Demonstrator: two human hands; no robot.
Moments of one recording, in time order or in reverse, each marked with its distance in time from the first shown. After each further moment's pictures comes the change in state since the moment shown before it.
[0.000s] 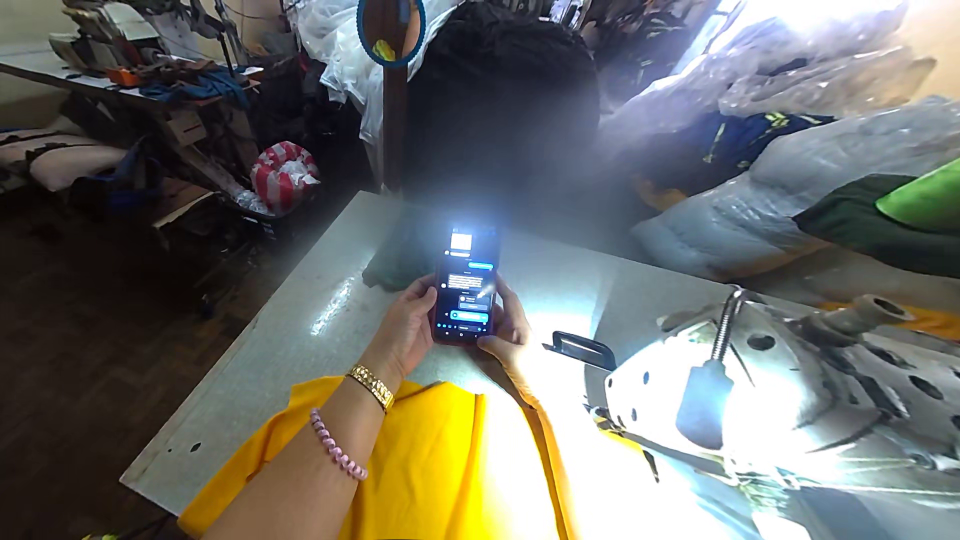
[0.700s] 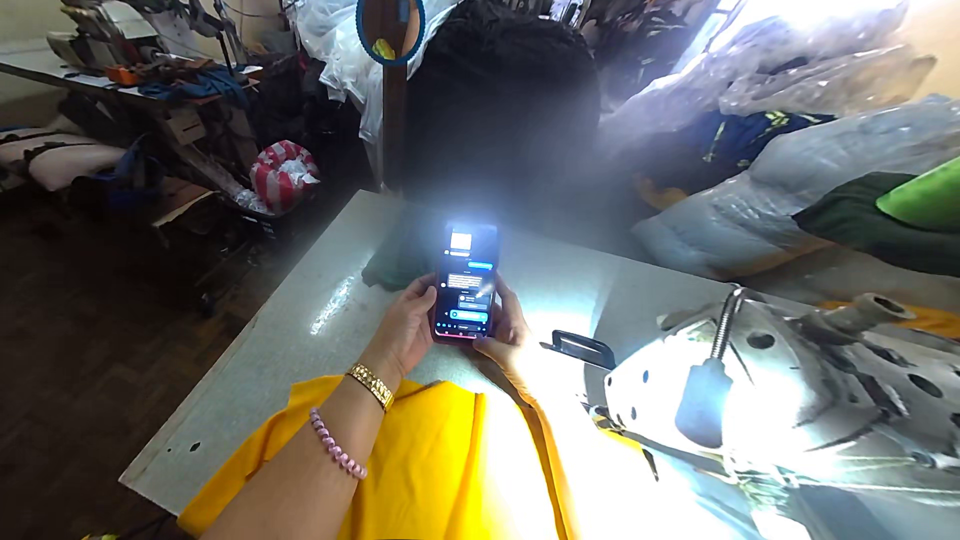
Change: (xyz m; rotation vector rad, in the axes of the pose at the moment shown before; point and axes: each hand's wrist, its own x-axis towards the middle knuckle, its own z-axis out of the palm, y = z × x) left_hand 0.000 0.000 0.001 -0.008 0.011 0.000; right_hand -0.001 0.000 0.002 -0.079 0.025 0.005
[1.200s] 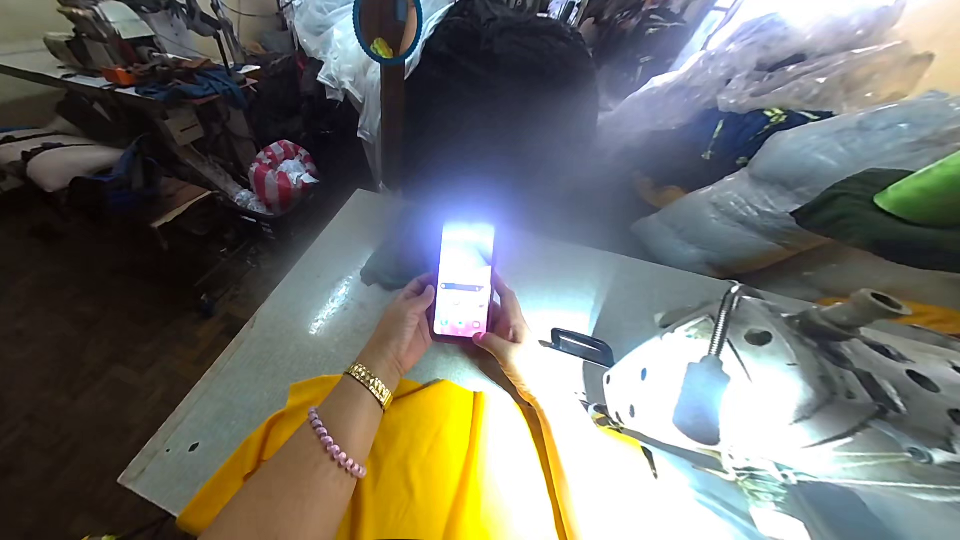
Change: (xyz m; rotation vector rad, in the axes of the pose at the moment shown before) left_hand -0.001 0.000 0.001 -0.002 0.012 -0.002; right_hand -0.001 -0.004 0.000 -0.007 0.005 0.016
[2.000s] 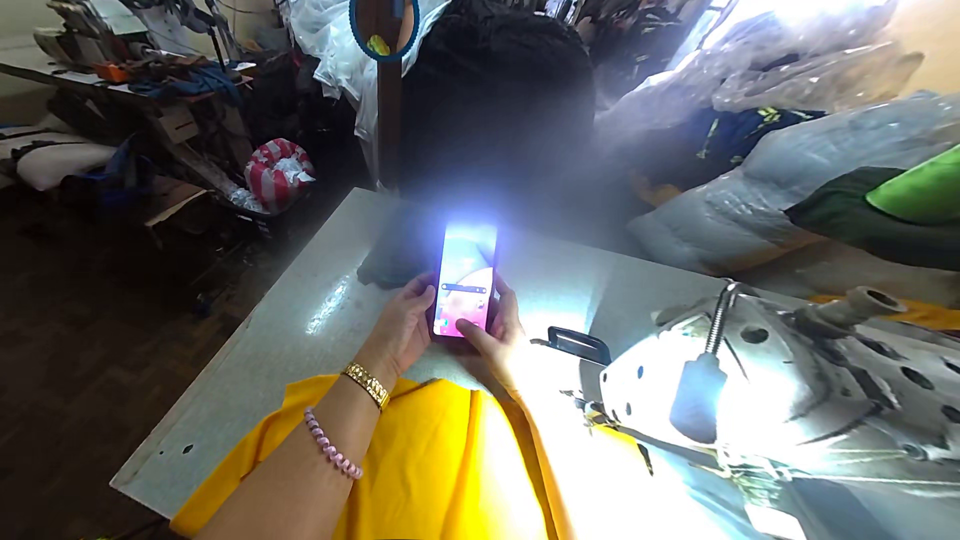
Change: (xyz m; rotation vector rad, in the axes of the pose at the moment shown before) left_hand 0.001 0.000 0.000 0.029 -0.028 -0.014; right_hand -0.002 0.000 0.016 -0.157 0.197 -0.034
